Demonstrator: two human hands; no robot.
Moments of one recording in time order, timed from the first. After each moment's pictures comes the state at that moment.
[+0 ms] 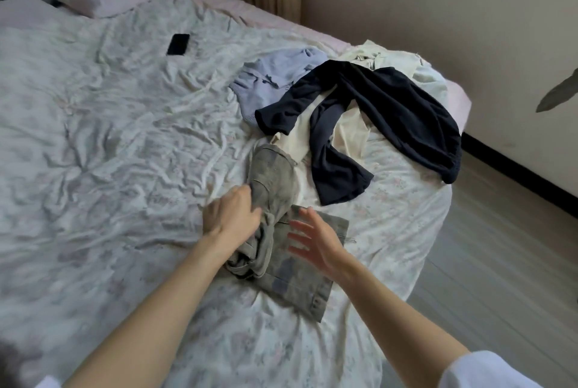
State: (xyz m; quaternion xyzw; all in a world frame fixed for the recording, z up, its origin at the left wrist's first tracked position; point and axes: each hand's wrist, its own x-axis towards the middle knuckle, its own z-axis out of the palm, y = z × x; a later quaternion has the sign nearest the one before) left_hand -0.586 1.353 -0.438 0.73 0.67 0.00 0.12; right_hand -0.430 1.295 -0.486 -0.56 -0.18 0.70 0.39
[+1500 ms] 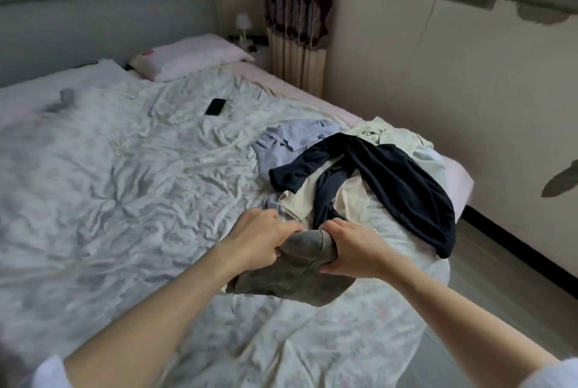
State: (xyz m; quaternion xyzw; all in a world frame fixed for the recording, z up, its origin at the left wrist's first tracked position) left_hand -0.557 1.353 -0.345 0.91 0.42 0.02 -0.01; right_hand -0.341 1.335 -0.365 -0.54 -0.83 0.11 0.03
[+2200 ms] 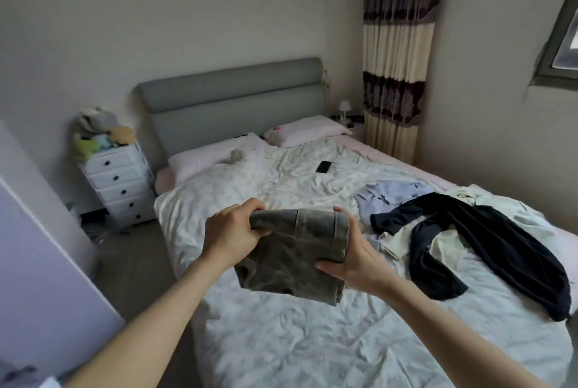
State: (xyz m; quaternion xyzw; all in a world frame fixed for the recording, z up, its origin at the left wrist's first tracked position) left_hand -0.780 1.126 -0.183 0.67 0.68 0.29 -0.07; right_hand -0.538 1.166 -0.236 -0.40 -0.79 0.33 0.32
